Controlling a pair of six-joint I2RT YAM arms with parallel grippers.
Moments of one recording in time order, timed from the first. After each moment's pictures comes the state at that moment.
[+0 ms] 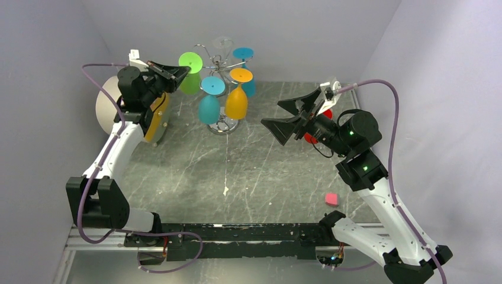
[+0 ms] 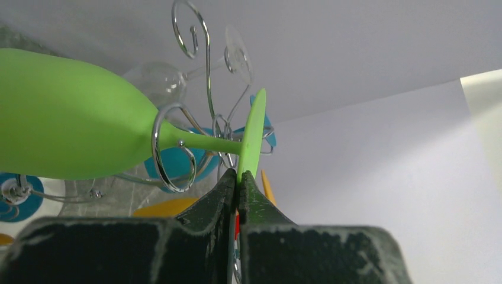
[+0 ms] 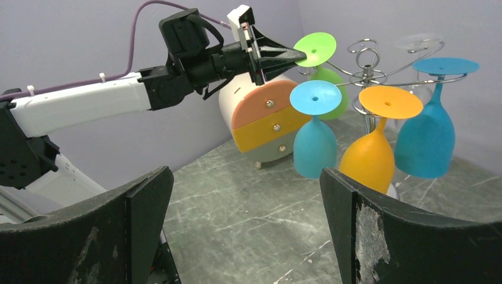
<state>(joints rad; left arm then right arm) -0.06 1.40 1.18 0.23 0.39 -1.24 0.56 0.87 1.13 -0.04 -0.41 0.33</state>
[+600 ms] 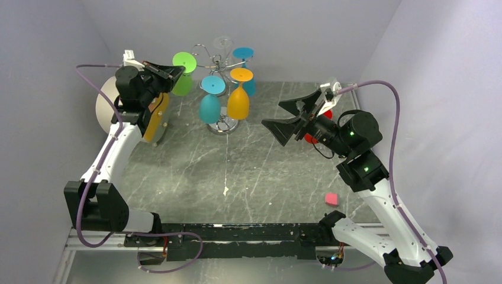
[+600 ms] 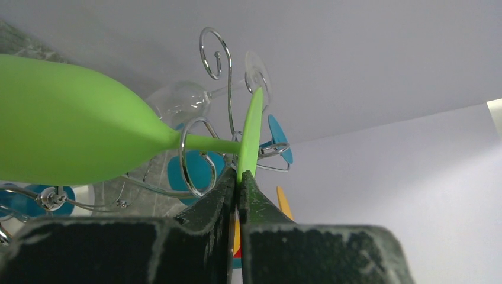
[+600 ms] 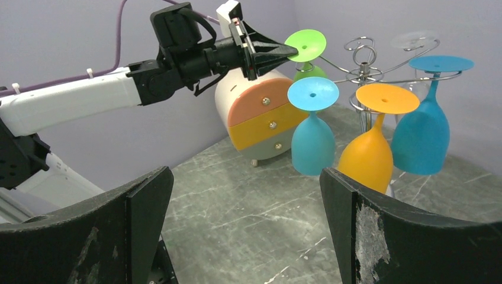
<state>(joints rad) -0.06 1.38 1.20 0.17 0.28 -1.18 0.56 0.86 1.13 -0.05 -0.40 0.31</state>
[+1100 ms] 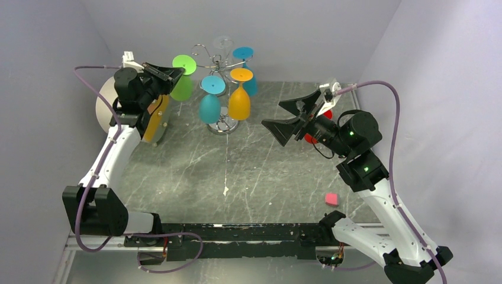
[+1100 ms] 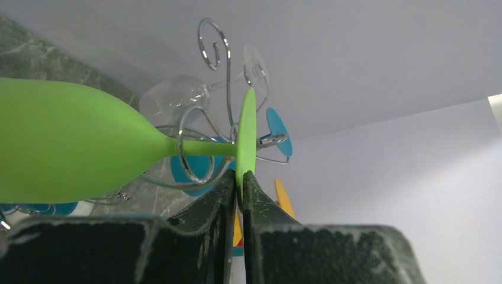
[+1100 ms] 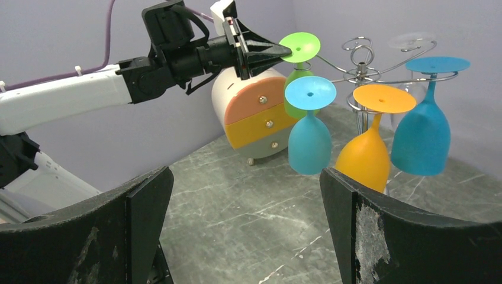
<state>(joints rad) -0.06 1.35 1.19 0.14 0.28 -1.17 0.56 0.86 1.13 -0.06 -0.40 0.29</state>
